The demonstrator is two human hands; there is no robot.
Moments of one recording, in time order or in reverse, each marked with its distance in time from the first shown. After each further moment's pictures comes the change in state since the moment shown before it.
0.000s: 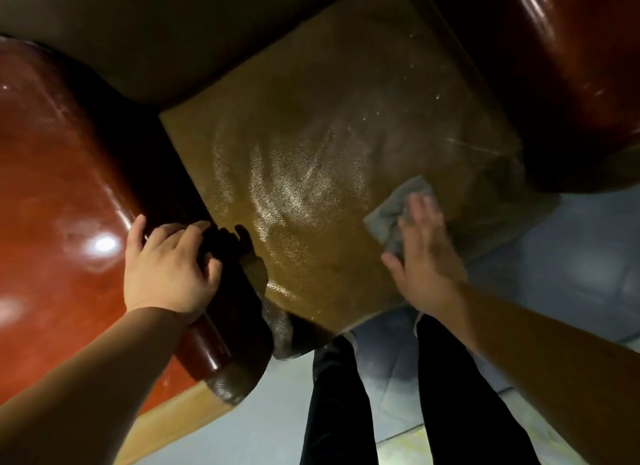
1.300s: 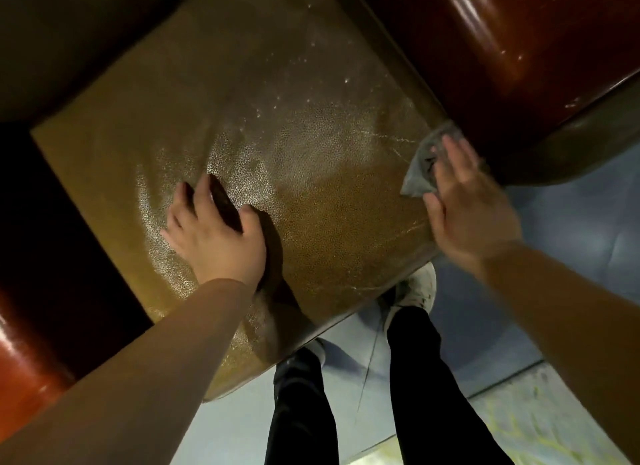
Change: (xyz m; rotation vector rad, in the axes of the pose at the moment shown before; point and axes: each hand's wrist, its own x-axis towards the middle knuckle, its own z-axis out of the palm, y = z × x) left_hand 0.086 0.232 0.068 -0.524 0.304 -0.441; right_hand 0.039 0.180 -0.038 -0.058 0.121 0.091
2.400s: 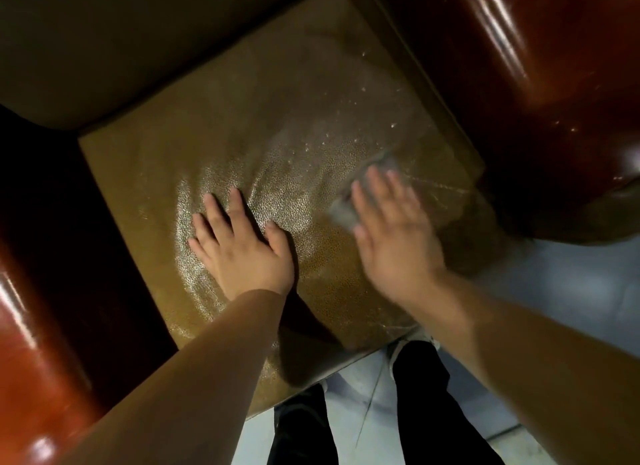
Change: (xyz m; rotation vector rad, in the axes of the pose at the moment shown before) left_hand 0.015 -0.007 0.017 0.083 0.053 -0.027; right_hand 0.038 -0.125 0.008 0.019 0.000 -0.228
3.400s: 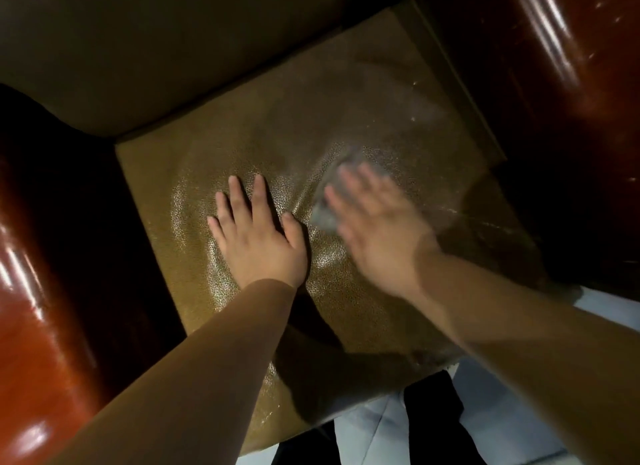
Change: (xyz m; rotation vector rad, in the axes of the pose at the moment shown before) left_hand 0.064 -0.006 -0.004 -0.014 0.015 0.056; right_hand 0.084 -0.042 -0.013 -0.147 -0.017 -0.303
